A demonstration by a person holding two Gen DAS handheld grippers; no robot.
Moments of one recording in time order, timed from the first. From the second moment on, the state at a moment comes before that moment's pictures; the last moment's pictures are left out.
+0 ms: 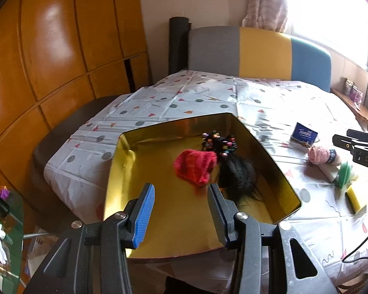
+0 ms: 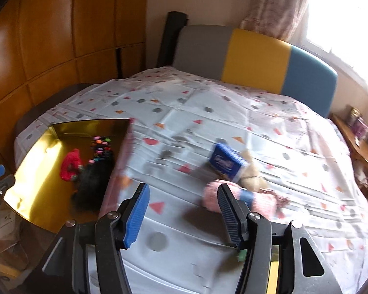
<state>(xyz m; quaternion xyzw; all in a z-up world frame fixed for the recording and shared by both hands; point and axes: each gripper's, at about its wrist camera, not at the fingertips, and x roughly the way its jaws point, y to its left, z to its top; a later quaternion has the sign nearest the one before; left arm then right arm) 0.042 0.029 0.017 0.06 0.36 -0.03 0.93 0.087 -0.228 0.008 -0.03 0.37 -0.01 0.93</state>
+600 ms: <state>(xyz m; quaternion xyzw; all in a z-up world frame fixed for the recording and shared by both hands) 0.047 -0.090 0.010 0.13 0.36 -0.18 0.91 0.029 -0.398 -0.014 0.05 0.38 -0.21 0.90</state>
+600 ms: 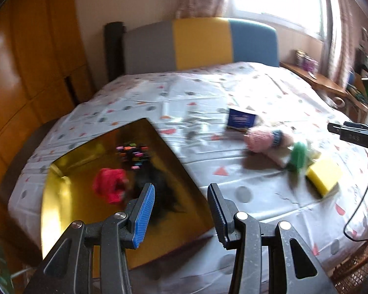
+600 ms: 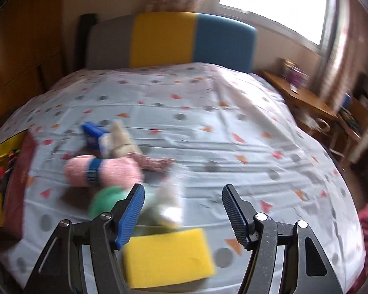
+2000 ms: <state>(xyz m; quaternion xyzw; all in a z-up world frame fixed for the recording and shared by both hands) 0.069 -0.276 -0.055 0.12 0.42 -0.40 0.81 0.020 -0.453 -0.038 0.16 0.42 -0.24 0.86</state>
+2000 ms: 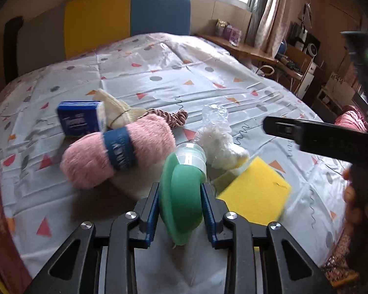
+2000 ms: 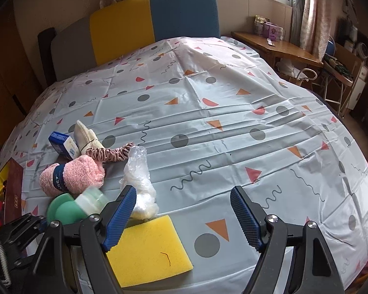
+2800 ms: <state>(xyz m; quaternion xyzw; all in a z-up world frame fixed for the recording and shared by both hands) 0.043 -0.179 -0.075 0.09 0.43 -0.33 0.84 0.027 -0.452 -0.095 0.30 0.52 -0.11 0.79</state>
